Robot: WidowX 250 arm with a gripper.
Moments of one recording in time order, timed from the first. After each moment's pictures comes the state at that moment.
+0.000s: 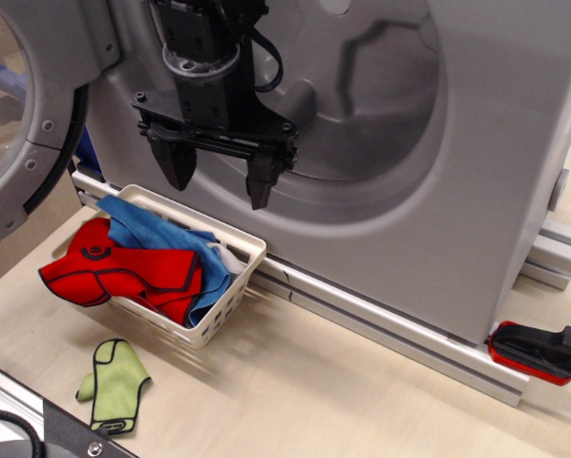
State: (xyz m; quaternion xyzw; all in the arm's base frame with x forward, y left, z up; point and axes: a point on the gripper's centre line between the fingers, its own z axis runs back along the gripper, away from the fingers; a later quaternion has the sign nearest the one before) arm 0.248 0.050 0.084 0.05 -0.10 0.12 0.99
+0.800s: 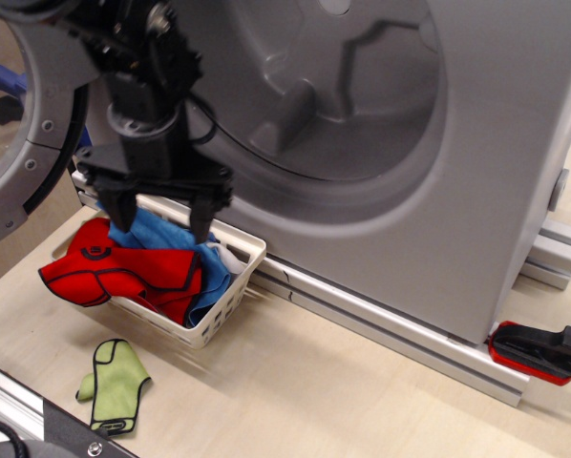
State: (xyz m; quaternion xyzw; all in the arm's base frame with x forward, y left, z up) arm 0.233 0.099 0.036 0.07 -0.09 0.19 0.97
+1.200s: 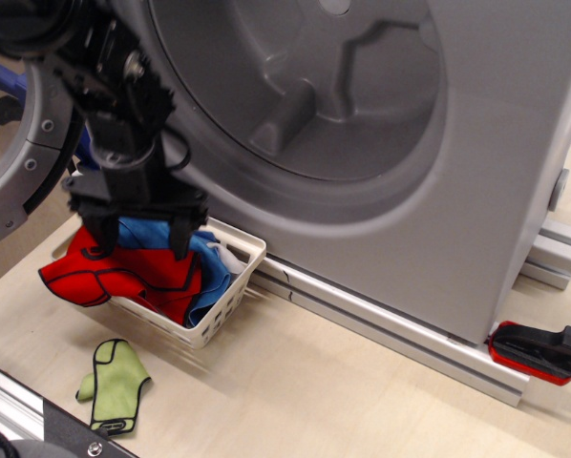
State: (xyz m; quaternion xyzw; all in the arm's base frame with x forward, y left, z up) arm 0.229 0.124 0.004 0.07 -0.08 0.22 0.97
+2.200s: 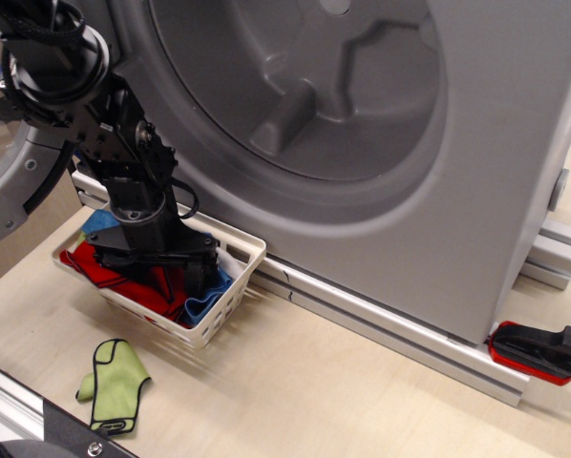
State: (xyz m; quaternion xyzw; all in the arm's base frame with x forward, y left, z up) arm 0.235 0.124 -0.055 0.03 -0.06 0.23 0.97
